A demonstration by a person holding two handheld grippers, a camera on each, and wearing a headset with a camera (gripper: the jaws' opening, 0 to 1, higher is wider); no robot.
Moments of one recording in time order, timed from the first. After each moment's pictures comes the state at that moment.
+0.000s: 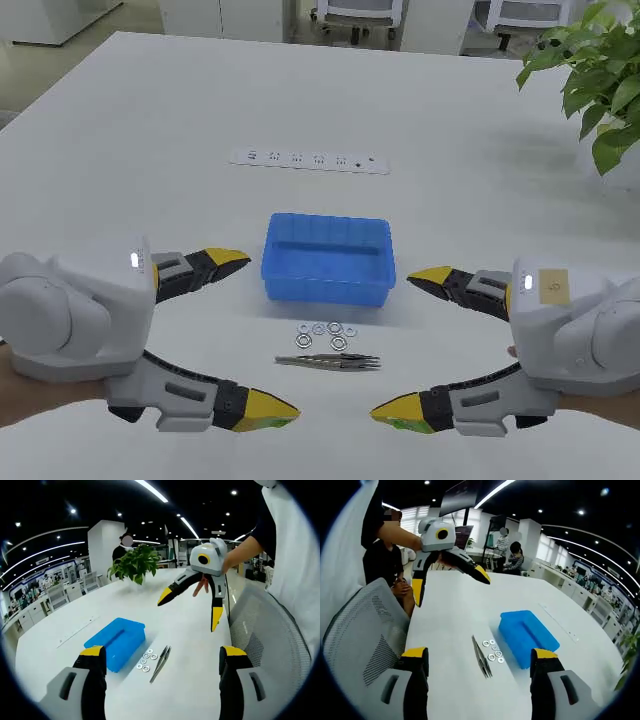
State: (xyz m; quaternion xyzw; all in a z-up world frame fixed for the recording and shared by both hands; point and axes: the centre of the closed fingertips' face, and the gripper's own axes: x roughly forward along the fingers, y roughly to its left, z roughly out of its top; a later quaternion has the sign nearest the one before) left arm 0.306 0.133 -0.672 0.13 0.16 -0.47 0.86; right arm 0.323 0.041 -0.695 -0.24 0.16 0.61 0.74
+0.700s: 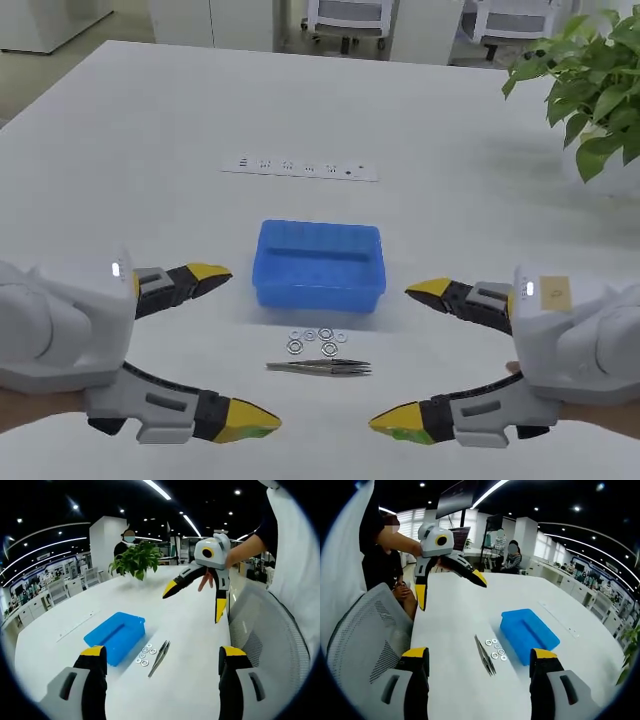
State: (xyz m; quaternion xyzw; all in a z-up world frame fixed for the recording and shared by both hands) left arm 0.303 0.133 -0.678 0.13 0.17 -0.46 0.86; right arm 0.317 0.038 -0.690 -0.22 0.16 0.61 0.74
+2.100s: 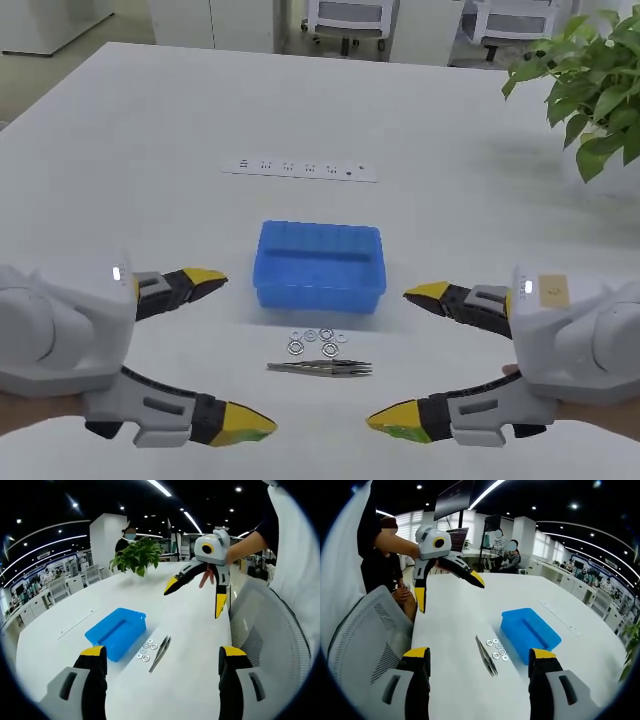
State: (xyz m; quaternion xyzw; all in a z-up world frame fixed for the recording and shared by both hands) left arm 0.301 0.138 -0.683 0.14 0.18 -0.46 0.86; right arm 0.317 0.039 -0.691 -0.21 0.17 0.61 0.75
